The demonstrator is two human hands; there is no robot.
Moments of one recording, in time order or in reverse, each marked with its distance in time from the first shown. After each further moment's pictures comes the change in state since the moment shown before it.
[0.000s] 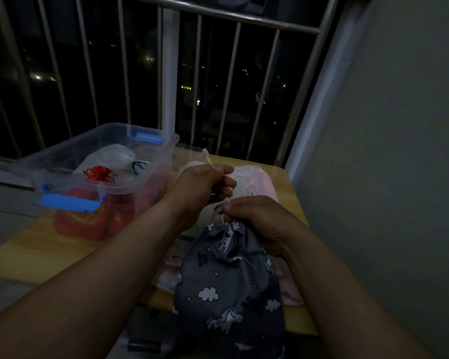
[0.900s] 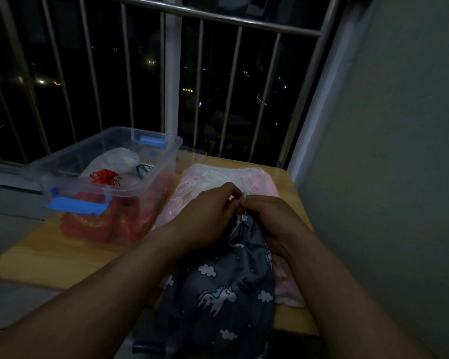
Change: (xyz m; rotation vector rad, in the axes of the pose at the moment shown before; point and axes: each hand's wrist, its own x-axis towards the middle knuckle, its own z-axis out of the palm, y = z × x) left_hand -0.015 -0.023 -0.004 0.951 -0.153 0.373; right_hand 0.016 0.012 -0.007 0.170 0.171 -0.047
